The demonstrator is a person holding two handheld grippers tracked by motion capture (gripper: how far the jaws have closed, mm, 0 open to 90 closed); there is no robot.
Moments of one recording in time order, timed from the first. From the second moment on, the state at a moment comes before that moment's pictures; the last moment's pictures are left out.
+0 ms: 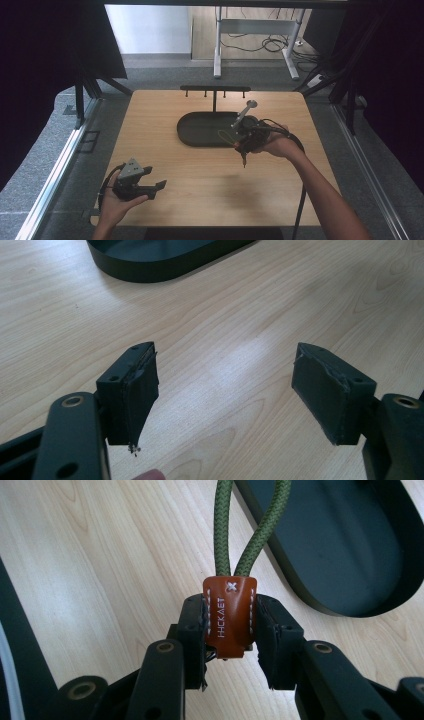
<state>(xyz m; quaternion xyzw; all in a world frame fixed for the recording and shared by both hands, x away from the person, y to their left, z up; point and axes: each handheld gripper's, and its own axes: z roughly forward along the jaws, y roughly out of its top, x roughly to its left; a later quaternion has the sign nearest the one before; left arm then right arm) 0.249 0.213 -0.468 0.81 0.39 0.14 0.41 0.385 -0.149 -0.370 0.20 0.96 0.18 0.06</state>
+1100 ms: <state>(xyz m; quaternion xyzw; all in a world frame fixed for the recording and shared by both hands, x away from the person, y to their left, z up) 0.248 0.213 -0.468 0.81 0.39 0.14 0.41 0.412 -0.139 -0.363 0.21 0.96 0.17 0.08</state>
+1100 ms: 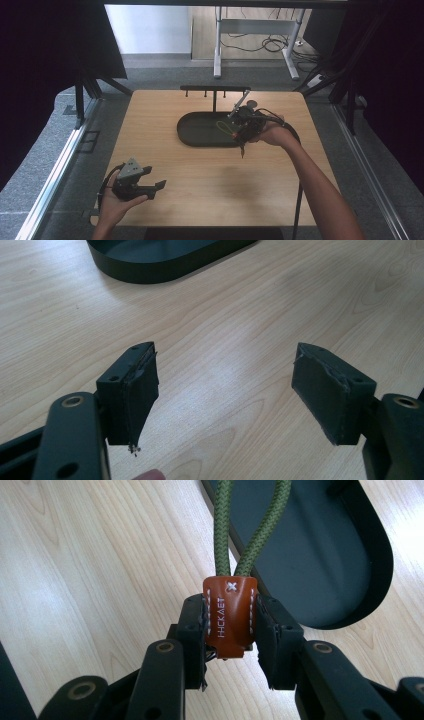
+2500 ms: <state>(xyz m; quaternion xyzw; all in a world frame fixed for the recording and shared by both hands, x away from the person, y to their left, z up) 0.248 0.219 -0.466 0.81 0.39 0.14 0.42 0.473 -0.114 -0.375 0.19 0.97 0.15 0.07</state>
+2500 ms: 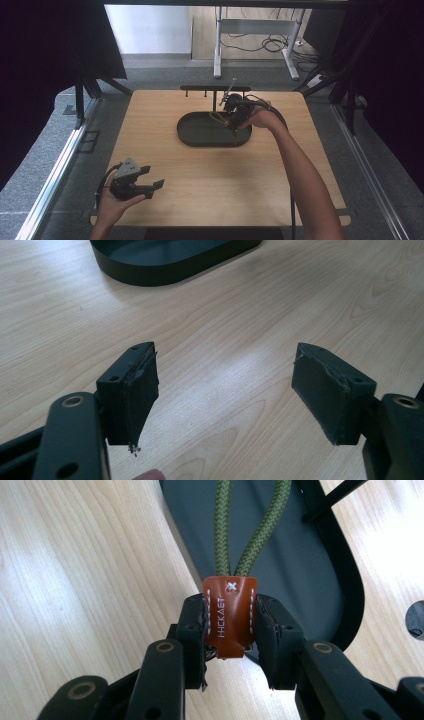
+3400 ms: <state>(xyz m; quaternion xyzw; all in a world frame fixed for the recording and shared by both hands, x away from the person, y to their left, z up) 0.248 0.220 -0.466 0.81 0.39 0.14 0.43 0.502 -0.107 -0.397 0.21 0.96 0.16 0.08</state>
